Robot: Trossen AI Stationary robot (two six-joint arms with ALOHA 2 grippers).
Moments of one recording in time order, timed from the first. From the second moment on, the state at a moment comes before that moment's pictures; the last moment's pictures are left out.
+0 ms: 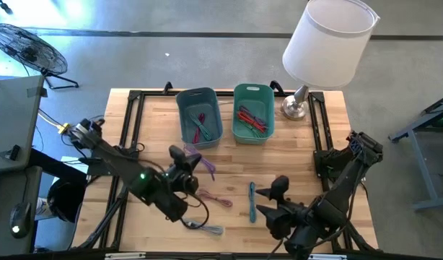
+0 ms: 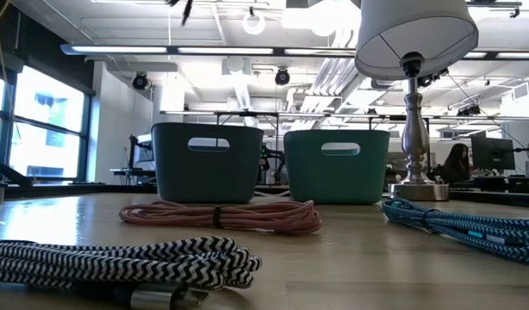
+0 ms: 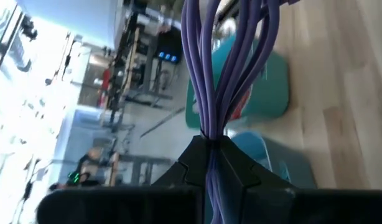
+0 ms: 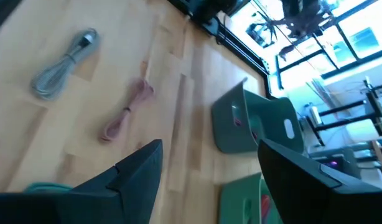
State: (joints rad) left arm -0.62 1.58 1.51 -1.03 -1.24 0.05; right arm 0.85 1.75 1.70 -1.13 0.96 0.28
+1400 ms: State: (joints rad) left arm -0.23 1.42 1.09 0.35 0.00 0.76; right arm 0.71 1.75 1.70 -0.81 1.36 -0.15
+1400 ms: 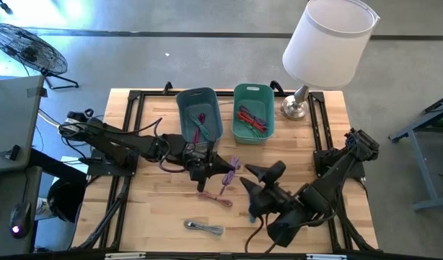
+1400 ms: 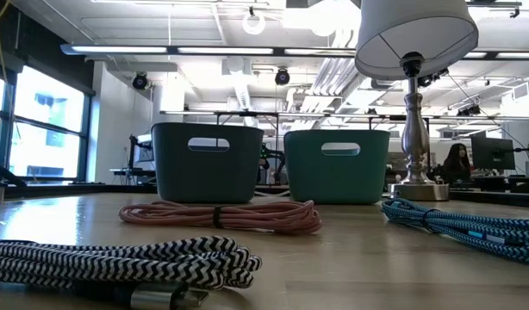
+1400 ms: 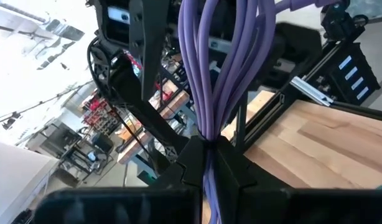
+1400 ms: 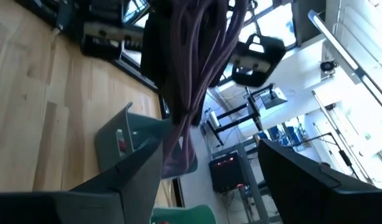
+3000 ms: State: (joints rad) left arm -0.23 1.41 1.09 0.25 0.09 0.69; right arm 0.61 1.75 1.70 -0.56 0.94 -0.45
